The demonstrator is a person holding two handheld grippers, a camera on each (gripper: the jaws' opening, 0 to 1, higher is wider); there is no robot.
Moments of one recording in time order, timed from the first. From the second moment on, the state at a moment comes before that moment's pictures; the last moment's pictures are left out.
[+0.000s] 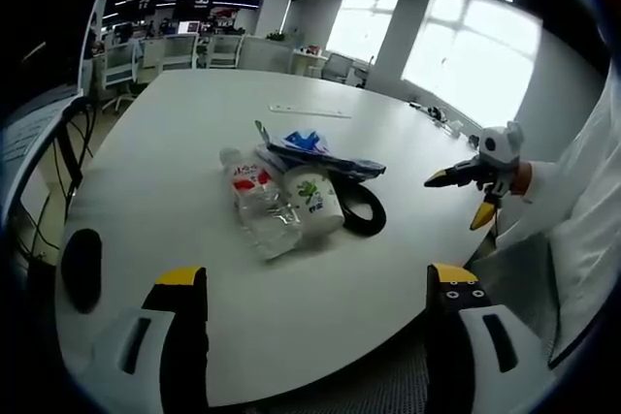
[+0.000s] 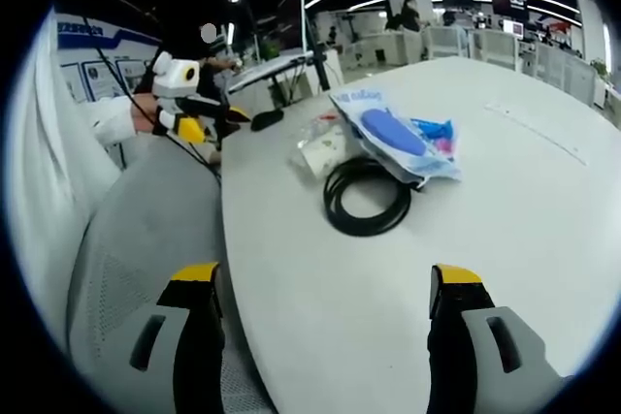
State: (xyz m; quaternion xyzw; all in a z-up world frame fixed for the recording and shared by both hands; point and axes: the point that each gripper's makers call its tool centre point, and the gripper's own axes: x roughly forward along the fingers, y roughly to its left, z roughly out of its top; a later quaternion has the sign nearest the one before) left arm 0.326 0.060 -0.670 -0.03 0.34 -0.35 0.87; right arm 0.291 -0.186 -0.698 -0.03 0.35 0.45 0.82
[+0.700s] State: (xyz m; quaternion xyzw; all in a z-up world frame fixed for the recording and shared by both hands) left arm 0.328 0.055 -0.674 -0.03 0.35 -0.36 0.87; right arm 0.300 -0.187 -0.697 -0.03 0.35 0.45 0.82
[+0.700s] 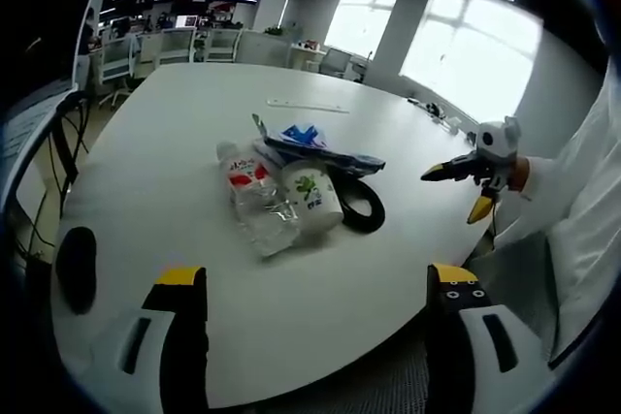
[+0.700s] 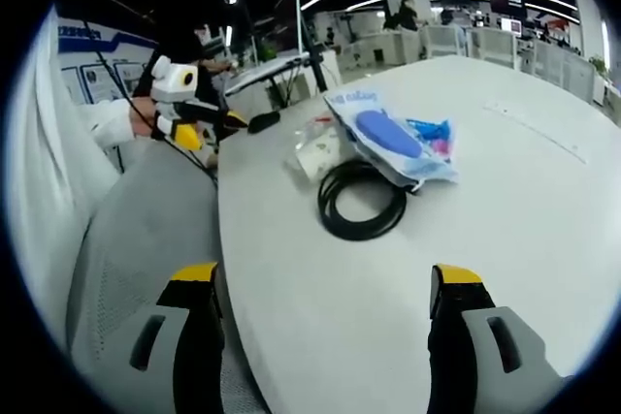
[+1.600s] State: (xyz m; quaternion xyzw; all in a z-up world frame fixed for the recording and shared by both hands) left arm 0.359 0.043 -0.662 -0.02 0.33 -0.37 0.87; right arm 0.326 -0.193 -0.680 -0.04 0.33 0.44 0.84
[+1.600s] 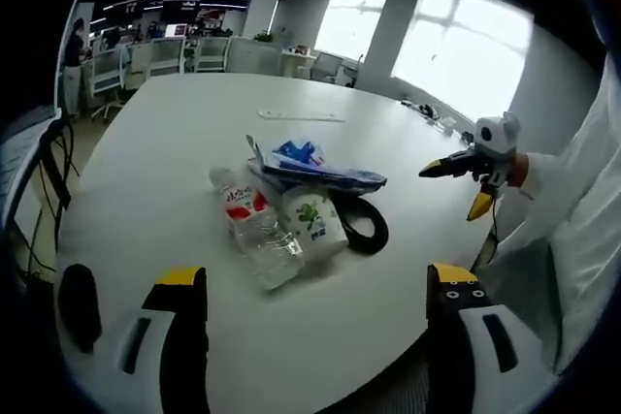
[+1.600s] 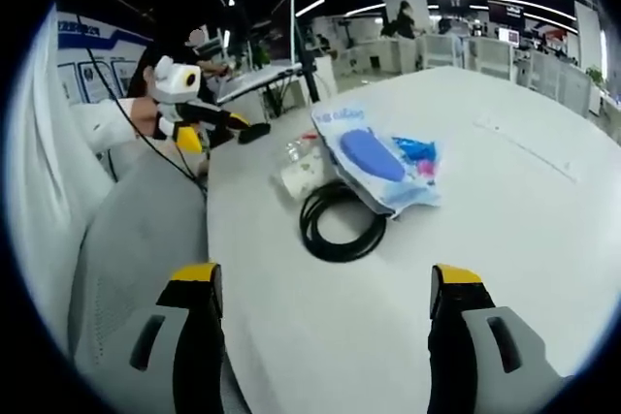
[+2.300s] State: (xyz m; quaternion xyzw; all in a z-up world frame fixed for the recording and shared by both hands) left arm 0.386 0.034 -0.652 -0.01 0.32 -0.39 0.86; right arm 0.347 -0.191 -0.672 -0.04 0.32 0.43 0.84
